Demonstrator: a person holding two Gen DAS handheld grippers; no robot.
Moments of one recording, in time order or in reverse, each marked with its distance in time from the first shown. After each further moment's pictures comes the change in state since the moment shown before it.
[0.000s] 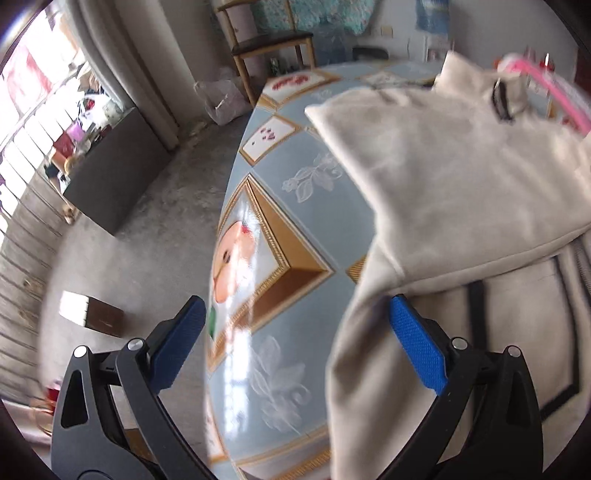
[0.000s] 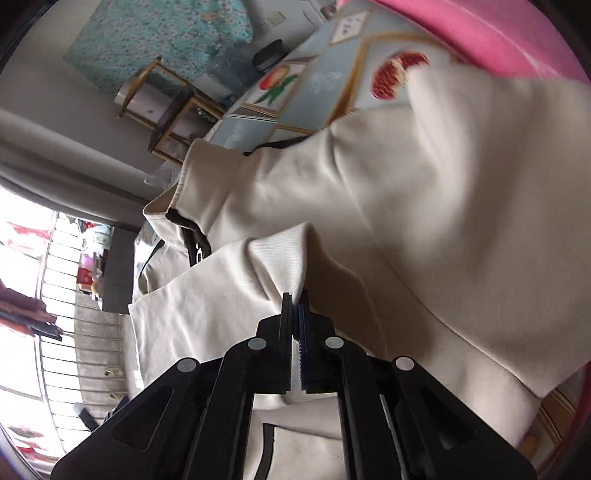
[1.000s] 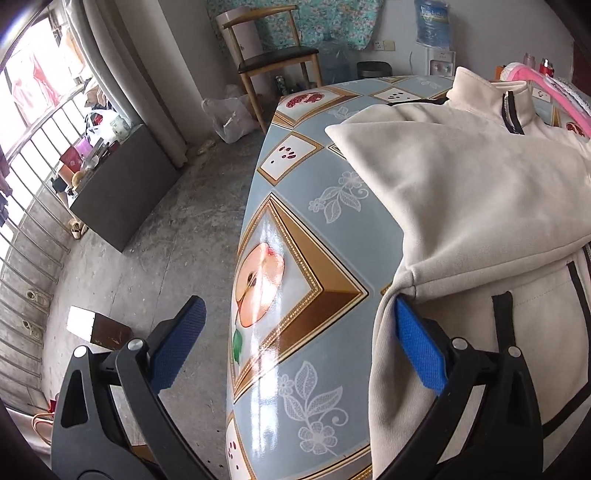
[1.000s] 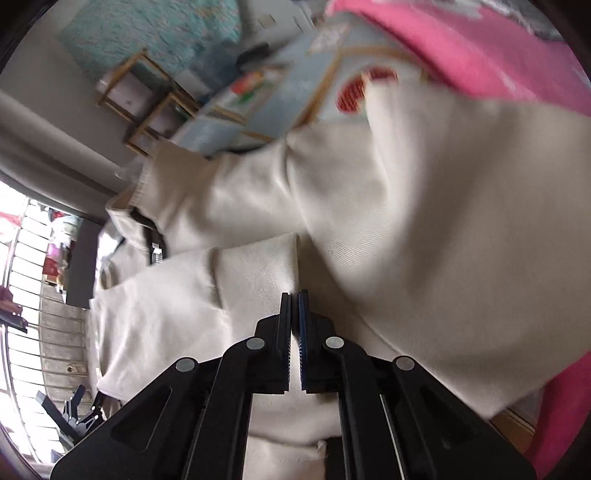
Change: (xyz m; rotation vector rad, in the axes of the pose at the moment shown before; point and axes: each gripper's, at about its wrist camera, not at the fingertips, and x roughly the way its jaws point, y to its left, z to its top) left arm 0.000 0.020 0.003 -0.005 -0.100 0.016; right arm -0.023 0.011 -0.005 -0.133 -0.099 -0.167
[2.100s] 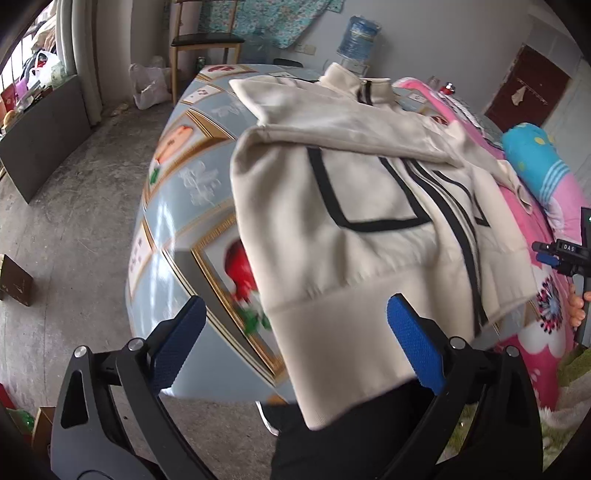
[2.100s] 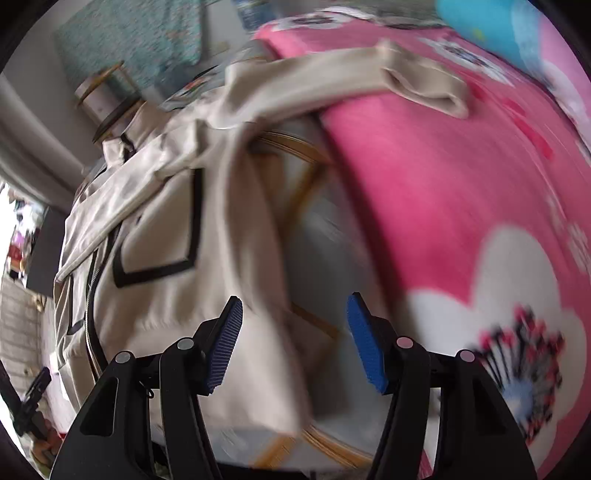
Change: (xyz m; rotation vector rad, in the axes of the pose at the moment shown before) left arm -0.130 0.002 -0.155 -0.081 0.015 -0.516; right arm -0.161 -0.097 -0.247 0.138 -0.050 -0.197
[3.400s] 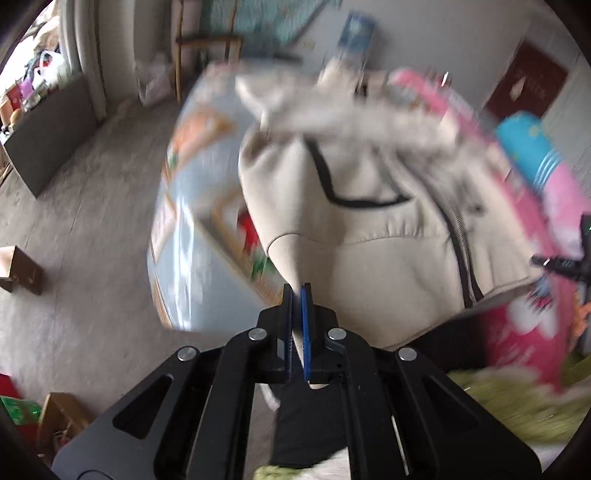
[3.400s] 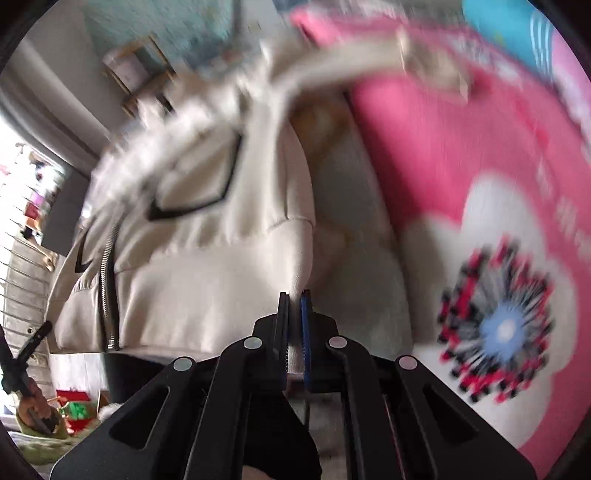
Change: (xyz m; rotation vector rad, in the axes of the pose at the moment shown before) left arm -0.025 -0.003 -0.027 0.016 0.084 0.033; right arm -0.009 0.021 -0.044 -0.111 0.117 0.014
